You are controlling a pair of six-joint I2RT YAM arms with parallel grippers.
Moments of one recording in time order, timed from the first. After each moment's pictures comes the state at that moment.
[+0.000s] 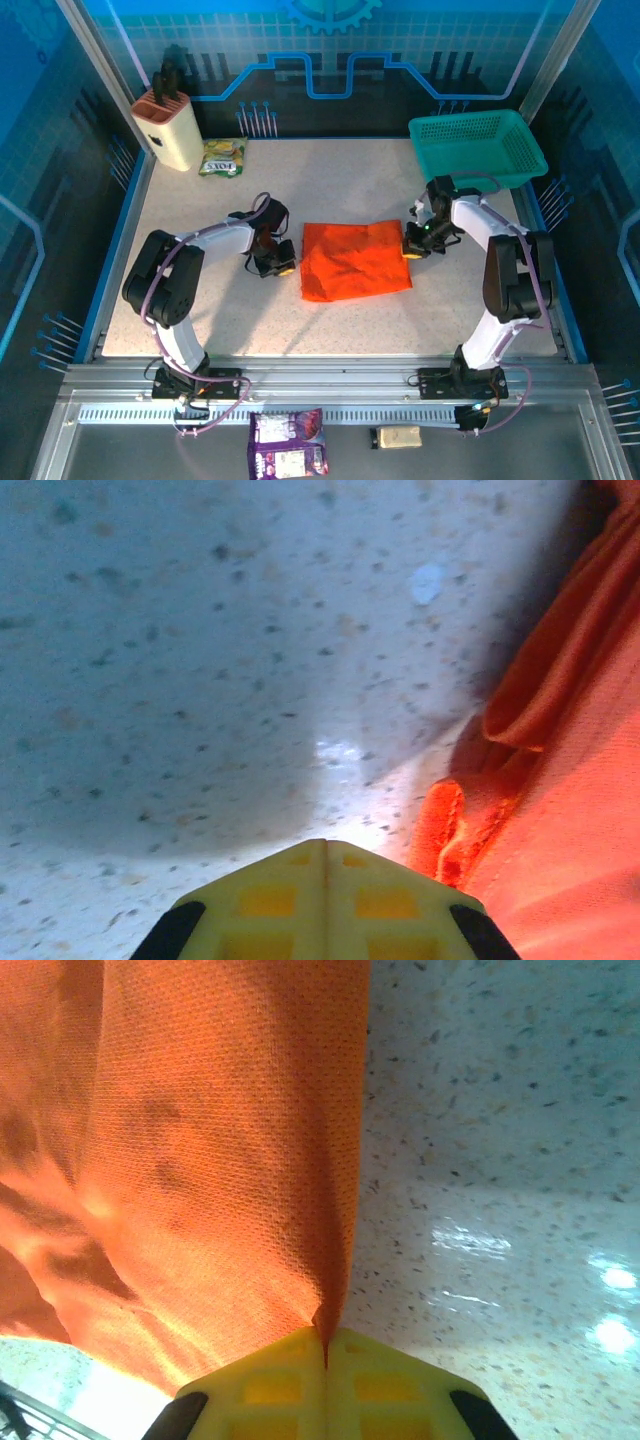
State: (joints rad) left arm -0.39 1.77 1.05 -0.61 0.31 -0.80; right arm 0.10 1.74 1.19 -0.94 -0.39 0.19
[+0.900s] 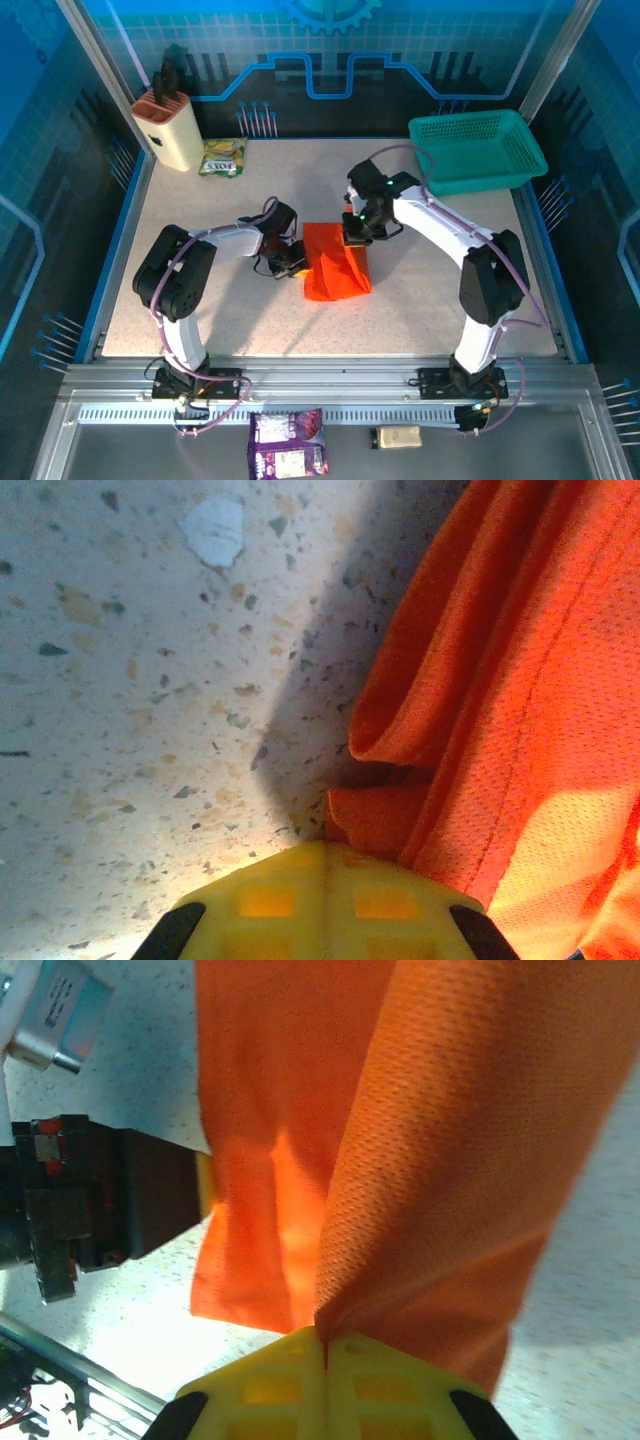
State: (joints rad) left arm -0.43 1.84 1.03 -0.45 0.44 -0.88; right arm 0.56 1.82 1.52 -1.00 -0.29 0.47
